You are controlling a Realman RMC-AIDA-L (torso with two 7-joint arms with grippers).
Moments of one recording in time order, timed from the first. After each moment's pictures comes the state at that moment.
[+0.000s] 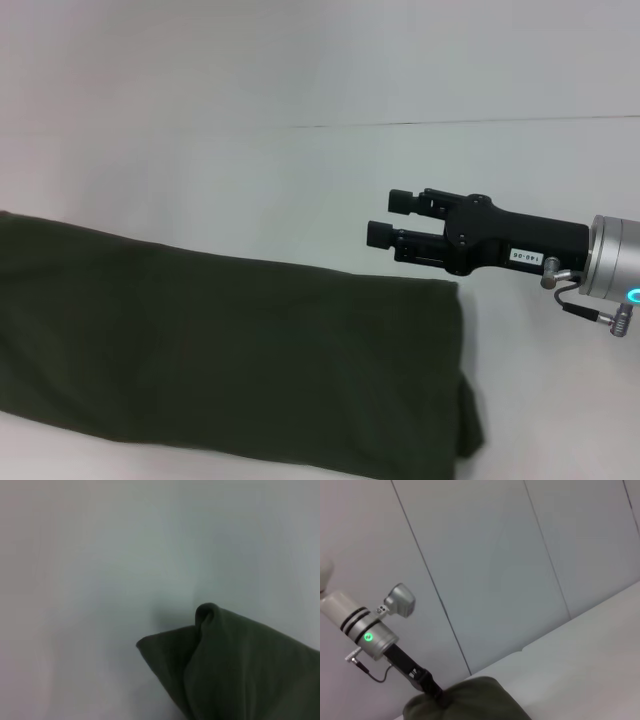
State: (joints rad) left arm -0.70 -1.88 0.44 0.88 2.85 1.53 -2.52; right arm 0.66 2.09 -0.52 -0.43 -1.95 -1.53 1.35
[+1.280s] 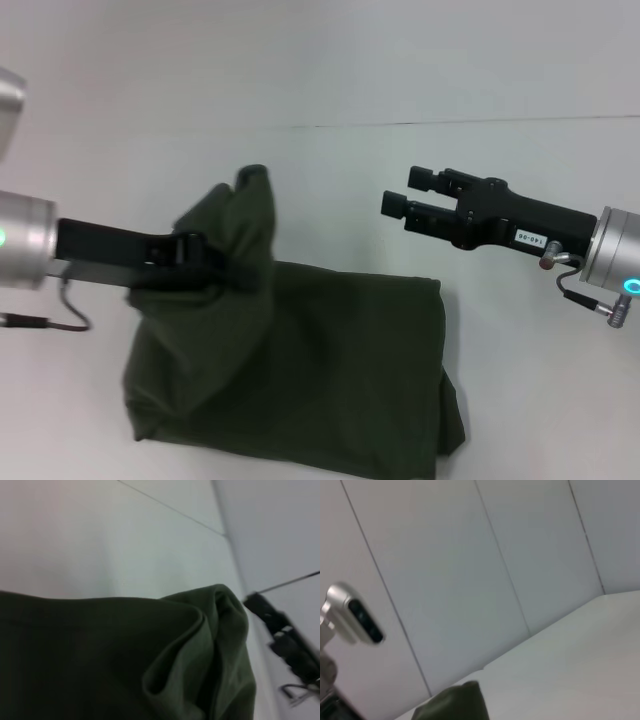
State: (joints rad) left arm -0.71 -2.17 0.53 1.09 2.42 1.86 -2.62; right arm 0.64 2.09 -0.52 -0.39 -1.86 -1.44 1.31
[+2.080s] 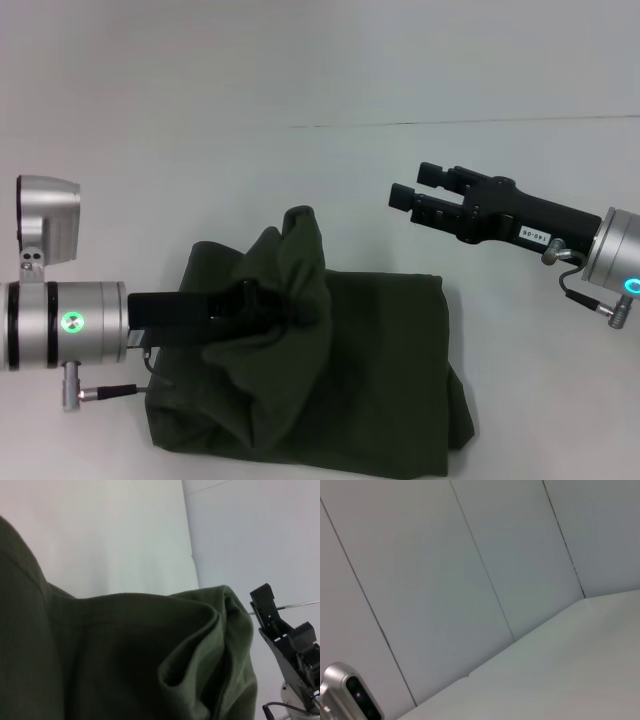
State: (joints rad) left arm -0.63 -2.15 0.61 0.60 2.17 1.58 -2.43; right arm 0.63 2.09 -0.52 -0.37 -1.83 -1.40 1.31
